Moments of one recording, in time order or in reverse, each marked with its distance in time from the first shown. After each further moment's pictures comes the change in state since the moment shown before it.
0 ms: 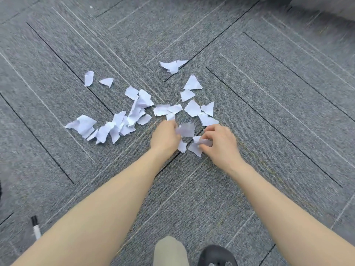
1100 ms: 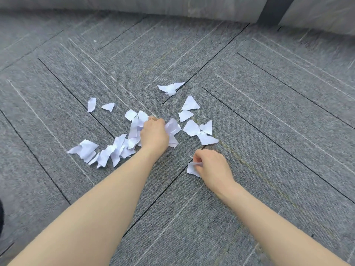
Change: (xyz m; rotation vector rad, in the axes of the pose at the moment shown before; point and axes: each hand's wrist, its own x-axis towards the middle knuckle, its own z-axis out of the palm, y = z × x) left_hand 0.044 0.006 -0.035 0.174 0.182 0.006; right_hand 0.003 -0.019 0.007 -0.009 -0.004 -0.043
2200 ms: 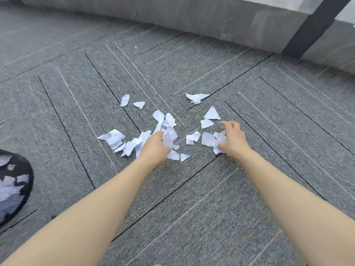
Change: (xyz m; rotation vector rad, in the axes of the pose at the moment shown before) left_hand -0.063 -0.044 -0.046 -0.399 -0.148 -0.182; right_hand 0.078 0.013 -0.034 -0.014 -0.030 0.119
